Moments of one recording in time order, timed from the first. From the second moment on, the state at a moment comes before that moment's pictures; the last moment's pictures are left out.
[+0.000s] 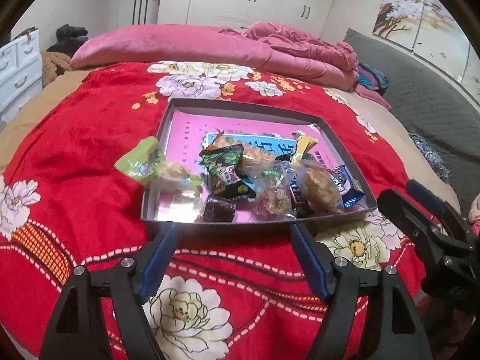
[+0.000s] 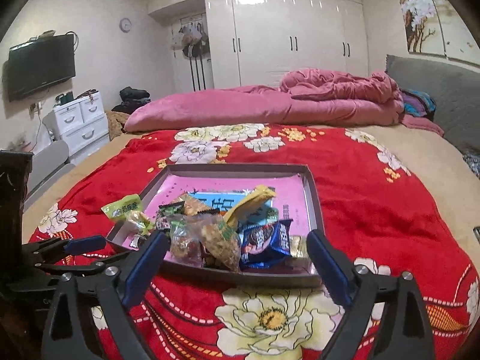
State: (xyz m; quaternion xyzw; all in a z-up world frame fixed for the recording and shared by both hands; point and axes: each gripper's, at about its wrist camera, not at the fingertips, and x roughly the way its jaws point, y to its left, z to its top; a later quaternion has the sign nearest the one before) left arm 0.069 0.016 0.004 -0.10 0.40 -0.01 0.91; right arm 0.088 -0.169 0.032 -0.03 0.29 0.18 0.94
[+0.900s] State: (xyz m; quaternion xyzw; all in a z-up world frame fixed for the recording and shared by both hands) left arm 0.025 0.001 0.000 -0.09 0.43 0.00 0.90; right arm 0.045 -0.180 0.022 -0.03 0.35 0.18 0.92
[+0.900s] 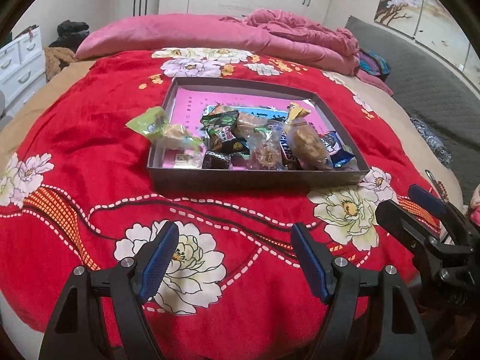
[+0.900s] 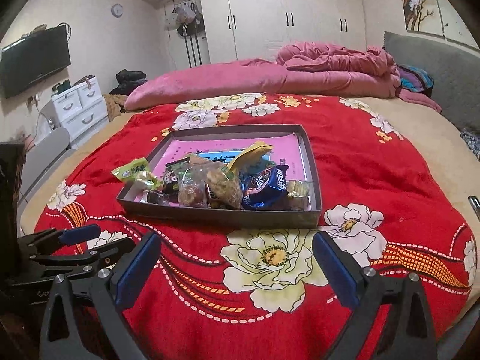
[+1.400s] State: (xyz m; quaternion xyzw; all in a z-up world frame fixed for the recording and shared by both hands) left arm 0.025 0.004 0.002 -0.09 0.42 0.00 0.90; right arm 0.047 -0.177 0.018 -0.04 0.35 0.17 0.92
